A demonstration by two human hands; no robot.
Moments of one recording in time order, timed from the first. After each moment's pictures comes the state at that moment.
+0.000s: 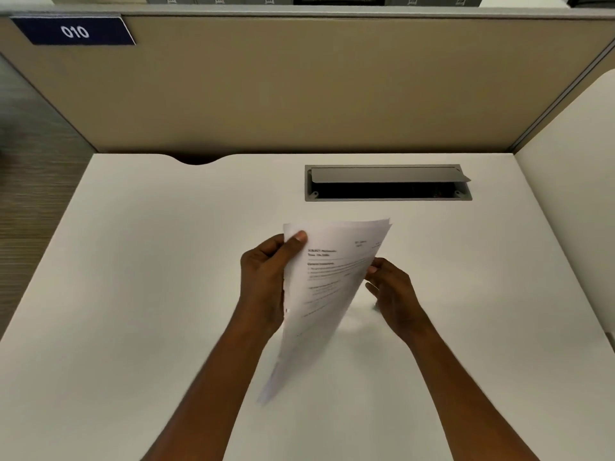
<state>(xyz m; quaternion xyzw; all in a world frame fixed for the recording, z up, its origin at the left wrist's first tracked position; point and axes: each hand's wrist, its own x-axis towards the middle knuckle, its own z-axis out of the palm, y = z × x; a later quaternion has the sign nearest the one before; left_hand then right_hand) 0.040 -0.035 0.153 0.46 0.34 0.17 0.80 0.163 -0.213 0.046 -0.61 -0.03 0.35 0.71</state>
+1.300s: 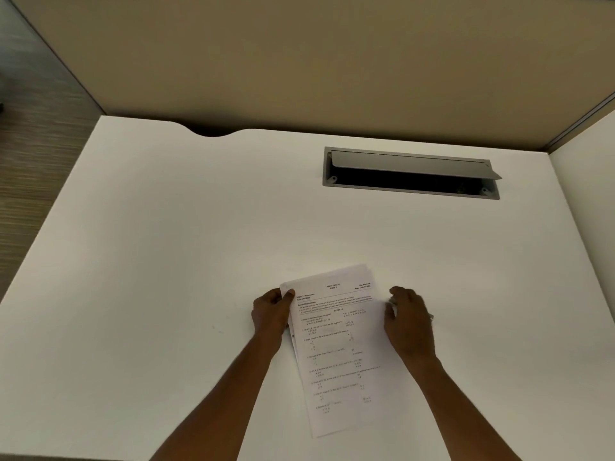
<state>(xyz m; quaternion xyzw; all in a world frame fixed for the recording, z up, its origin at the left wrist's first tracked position) 0.000 -0.021 -0.071 0.49 0.58 0.05 0.65 0.140 -0.245 -0.054 -0.95 -0.22 0.07 0.21</state>
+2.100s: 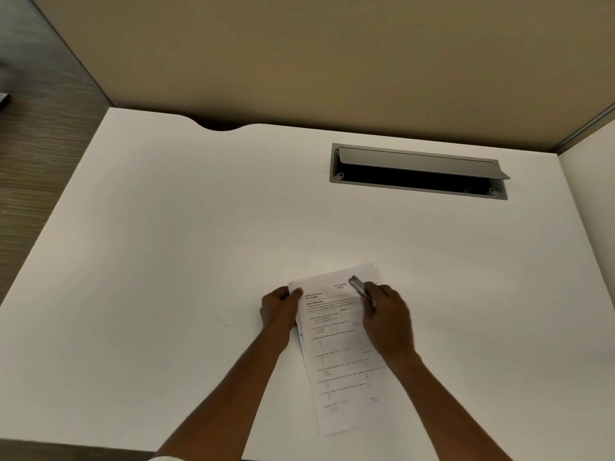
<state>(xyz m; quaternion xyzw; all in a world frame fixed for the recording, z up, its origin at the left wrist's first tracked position) 0.000 -0.024 -0.085 0.47 0.59 0.04 0.66 0.111 -0.203 -0.041 -0.93 -0.29 0.05 0.24</state>
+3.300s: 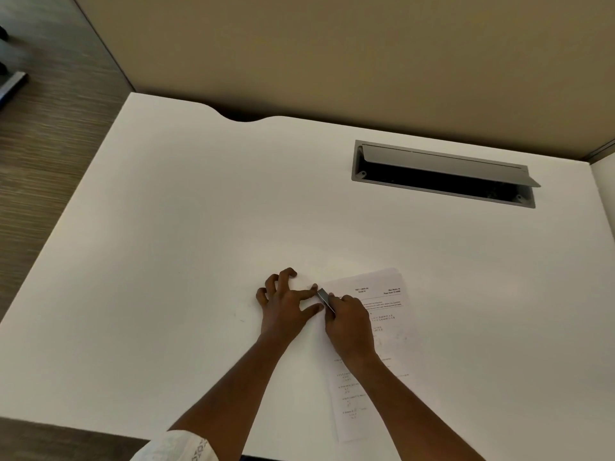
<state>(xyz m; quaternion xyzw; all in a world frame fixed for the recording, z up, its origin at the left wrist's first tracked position) -0.031 0.001 -0.094 0.90 0.35 -0.05 0.28 0.051 -0.126 -0.075 -0.92 -0.30 0.15 0.19</state>
